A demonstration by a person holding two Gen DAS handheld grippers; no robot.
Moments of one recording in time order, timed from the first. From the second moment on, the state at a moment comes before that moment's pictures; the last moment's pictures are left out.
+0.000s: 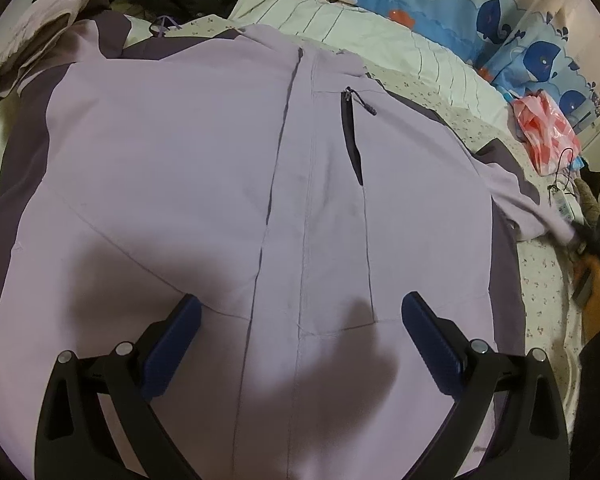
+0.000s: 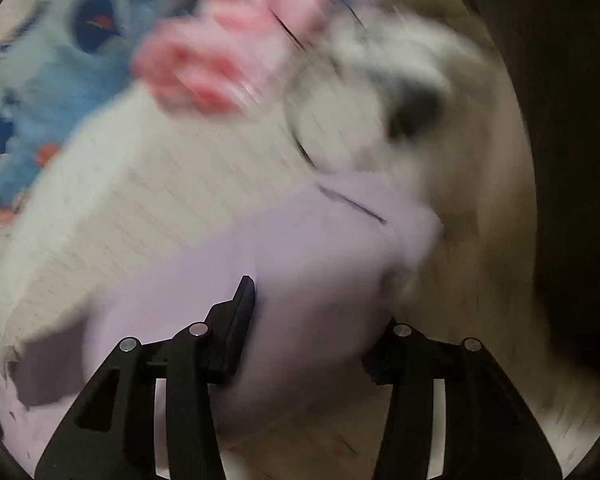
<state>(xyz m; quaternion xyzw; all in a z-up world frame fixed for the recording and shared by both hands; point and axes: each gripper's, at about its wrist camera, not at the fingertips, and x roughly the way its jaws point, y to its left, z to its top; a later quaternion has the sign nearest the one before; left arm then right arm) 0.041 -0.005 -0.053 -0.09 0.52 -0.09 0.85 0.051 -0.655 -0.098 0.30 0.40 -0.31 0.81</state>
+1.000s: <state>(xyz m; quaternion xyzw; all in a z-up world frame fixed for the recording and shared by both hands) 0.052 0.135 0.019 0.12 0.31 0.18 0.93 -0.031 -0.270 0.010 0.33 0.30 0.08 0.89</state>
